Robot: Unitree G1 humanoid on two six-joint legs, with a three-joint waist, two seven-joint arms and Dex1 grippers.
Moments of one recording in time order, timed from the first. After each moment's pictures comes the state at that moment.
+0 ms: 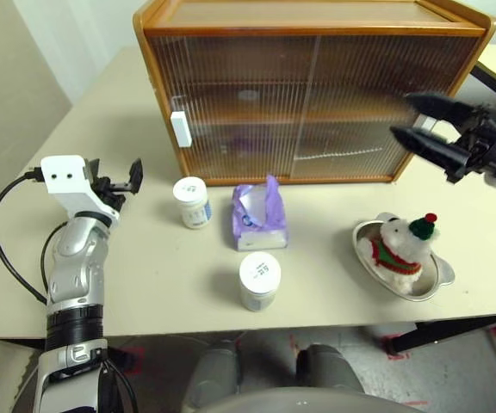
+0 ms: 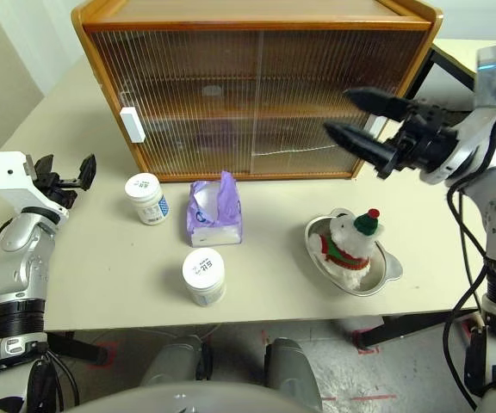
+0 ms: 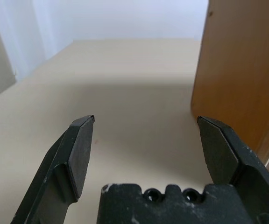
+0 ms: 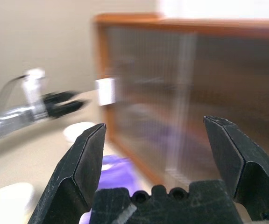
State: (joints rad) left arm -0.28 0.40 0.34 0.13 -0.26 0.11 -0.24; right arm -0.42 -0.79 -0.28 -0.19 0.84 0.55 1.00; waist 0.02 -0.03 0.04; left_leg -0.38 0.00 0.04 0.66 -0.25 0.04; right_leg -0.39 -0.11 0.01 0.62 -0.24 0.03
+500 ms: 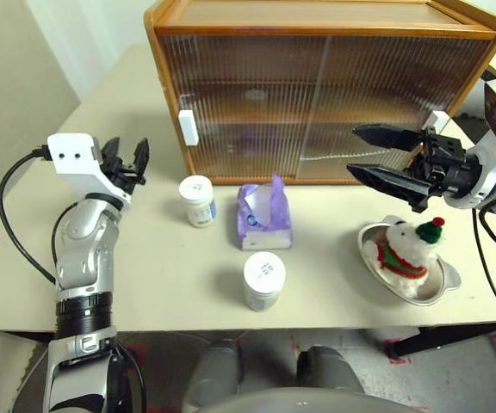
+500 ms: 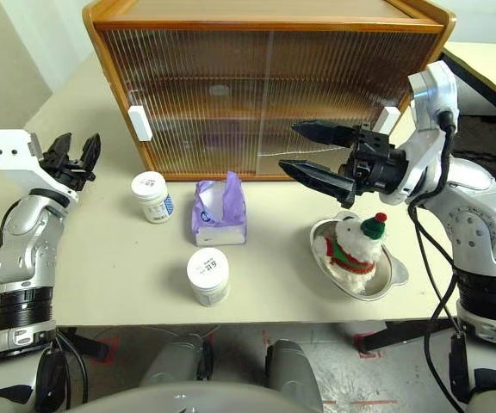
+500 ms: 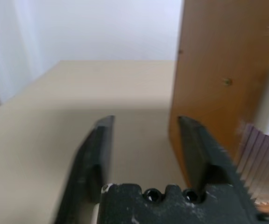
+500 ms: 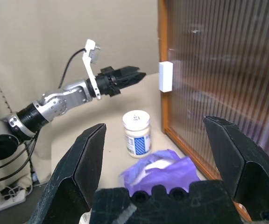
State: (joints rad) left arm -0.33 0.36 0.29 0.02 -0.28 0.19 -0.28; right arm -0.41 -0.71 -0.20 -0.27 0.84 0.57 1.01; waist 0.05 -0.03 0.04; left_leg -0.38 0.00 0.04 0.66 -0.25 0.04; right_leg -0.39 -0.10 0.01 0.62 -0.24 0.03
